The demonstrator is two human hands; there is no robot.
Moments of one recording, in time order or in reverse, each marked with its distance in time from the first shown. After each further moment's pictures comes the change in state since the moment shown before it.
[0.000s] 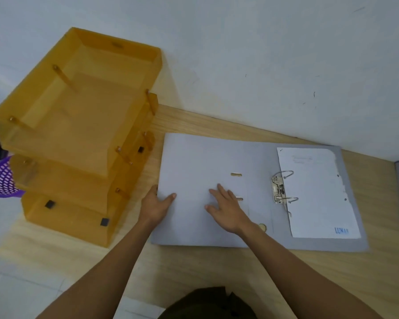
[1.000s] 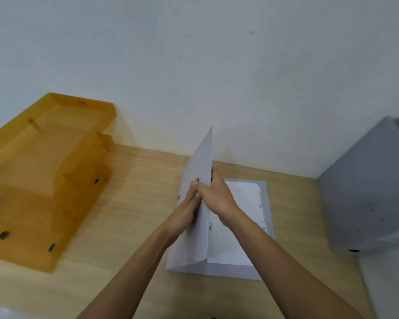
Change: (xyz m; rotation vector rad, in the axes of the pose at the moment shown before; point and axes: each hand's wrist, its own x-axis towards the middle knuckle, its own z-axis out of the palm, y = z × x) left_hand -0.158 0.186 0.135 -0.239 -0.457 0.360; right_hand -0.131 0.009 -0.162 0.650 0.414 -0.157
